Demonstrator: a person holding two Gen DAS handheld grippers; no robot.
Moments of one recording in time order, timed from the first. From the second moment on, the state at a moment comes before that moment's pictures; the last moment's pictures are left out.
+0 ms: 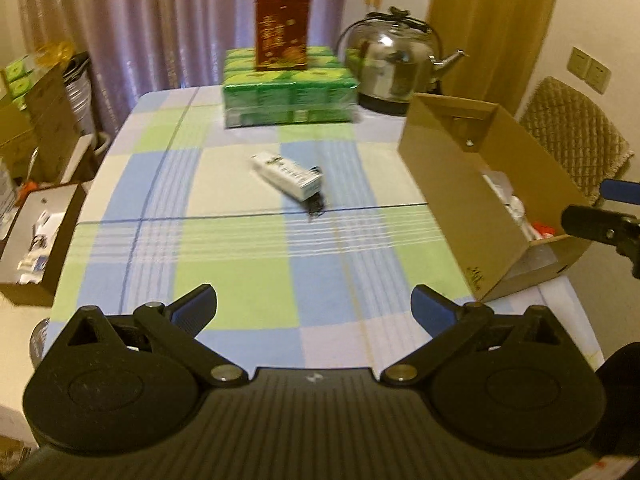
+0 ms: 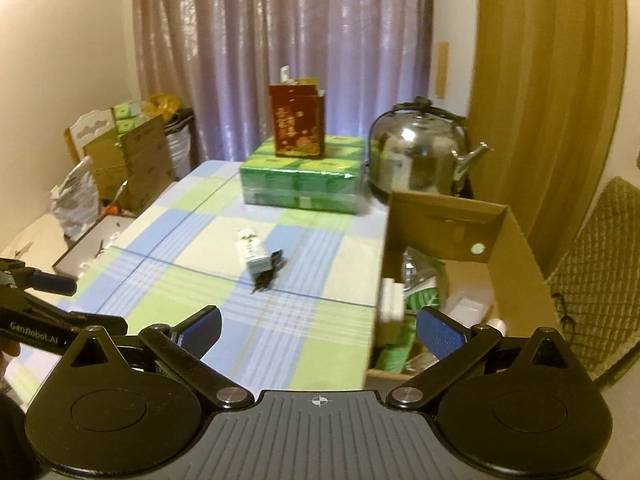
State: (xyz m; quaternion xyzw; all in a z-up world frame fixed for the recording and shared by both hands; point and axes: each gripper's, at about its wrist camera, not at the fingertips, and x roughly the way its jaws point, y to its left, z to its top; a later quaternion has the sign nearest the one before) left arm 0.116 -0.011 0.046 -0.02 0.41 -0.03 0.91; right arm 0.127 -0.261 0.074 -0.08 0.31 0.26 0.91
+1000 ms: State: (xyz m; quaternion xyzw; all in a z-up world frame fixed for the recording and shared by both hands) left arm 0.152 0.039 0.006 -0.03 0.44 0.00 0.90; right arm 0.160 -0.193 0.017 -0.11 0.35 0.30 0.88
